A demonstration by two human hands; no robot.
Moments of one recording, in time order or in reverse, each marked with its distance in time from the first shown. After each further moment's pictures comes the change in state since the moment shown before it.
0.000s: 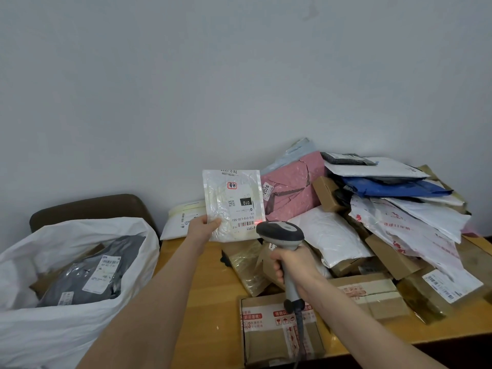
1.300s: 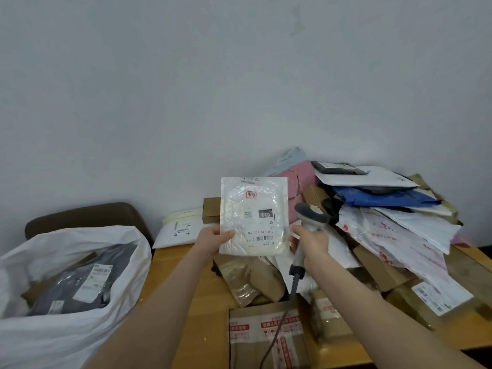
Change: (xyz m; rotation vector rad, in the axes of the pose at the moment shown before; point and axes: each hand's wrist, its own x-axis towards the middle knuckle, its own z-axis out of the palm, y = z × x) left_hand -0.035 0.020 0.047 0.015 -0.187 -0.054; right_hand 0.067 -0.031 -0.058 0.304 0.393 -0.076
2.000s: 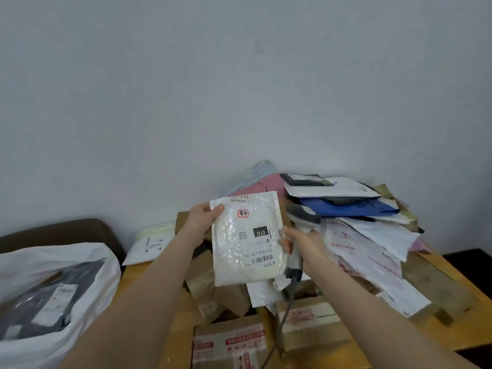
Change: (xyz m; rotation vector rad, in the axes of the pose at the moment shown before) left_hand 0.004 0.084 0.081 -0.100 0.041 0.163; right_hand 0.028 -0.051 -0.076 -0.004 -0.188 -0.014
